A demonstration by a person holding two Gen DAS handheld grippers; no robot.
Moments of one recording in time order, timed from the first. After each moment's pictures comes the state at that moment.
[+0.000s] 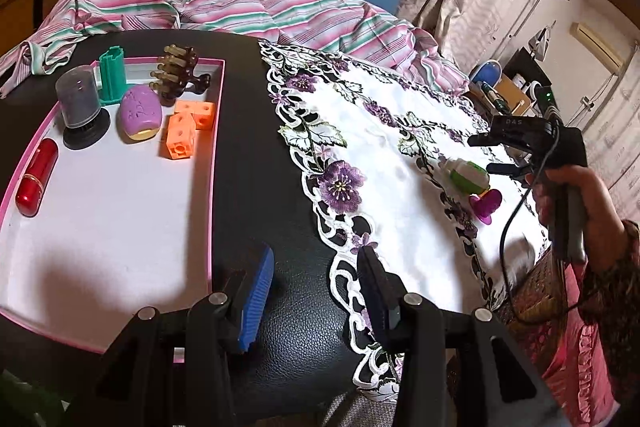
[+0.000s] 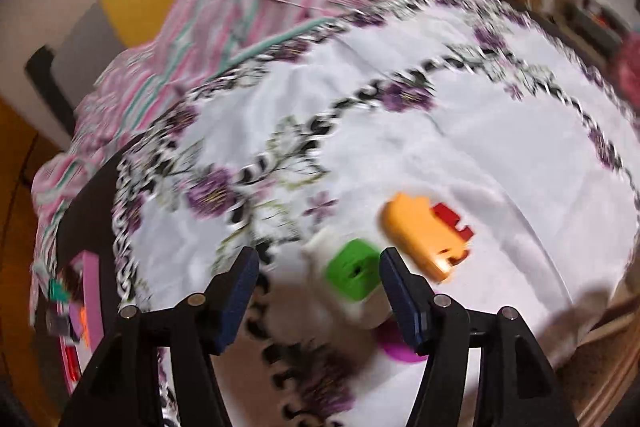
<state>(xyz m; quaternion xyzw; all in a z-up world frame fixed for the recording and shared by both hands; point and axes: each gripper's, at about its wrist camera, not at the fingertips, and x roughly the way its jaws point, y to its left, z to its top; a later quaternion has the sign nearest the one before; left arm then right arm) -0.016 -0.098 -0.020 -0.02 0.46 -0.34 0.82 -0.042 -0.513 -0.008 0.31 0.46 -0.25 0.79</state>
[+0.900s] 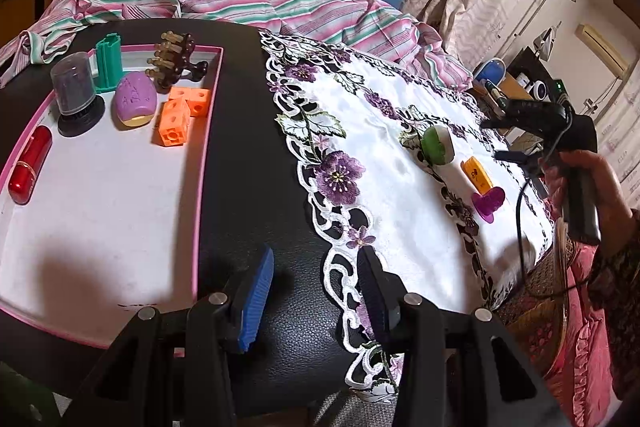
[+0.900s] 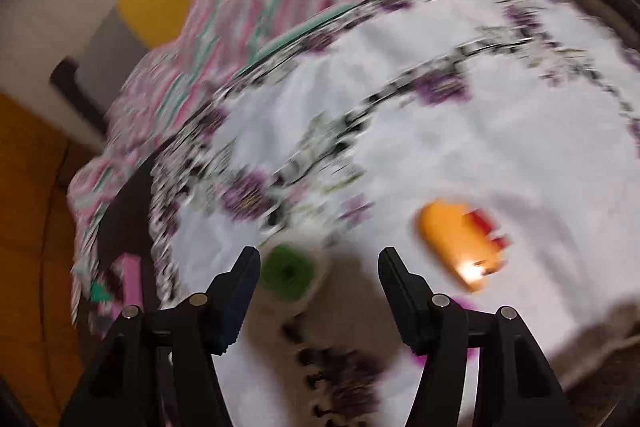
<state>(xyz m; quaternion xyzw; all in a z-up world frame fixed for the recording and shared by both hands) -0.016 -0.107 -0.026 -0.03 0.48 -0.33 0.81 -0.044 -0.538 0.006 0.35 0.45 -0.23 0.79</state>
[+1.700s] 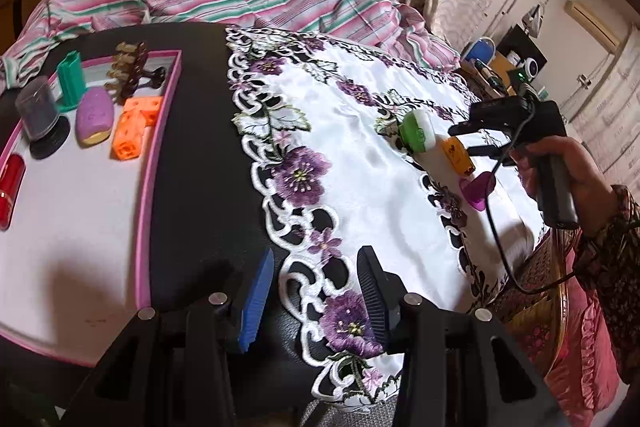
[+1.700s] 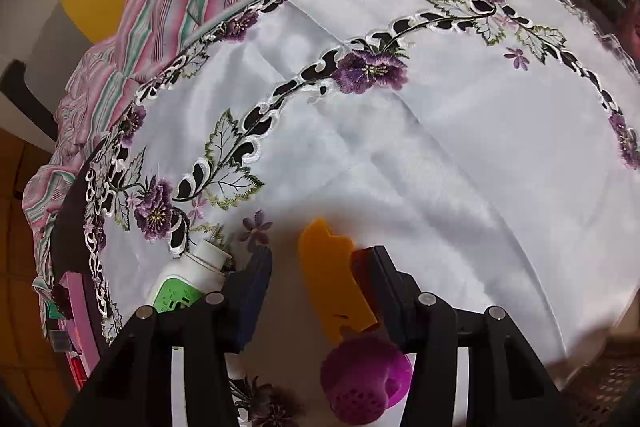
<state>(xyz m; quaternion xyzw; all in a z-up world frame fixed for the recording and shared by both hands) -0.023 -0.145 -0.020 0.01 0.48 -0.36 0.80 -0.023 -0.562 -0.040 0.33 0.51 -0.23 0.76</state>
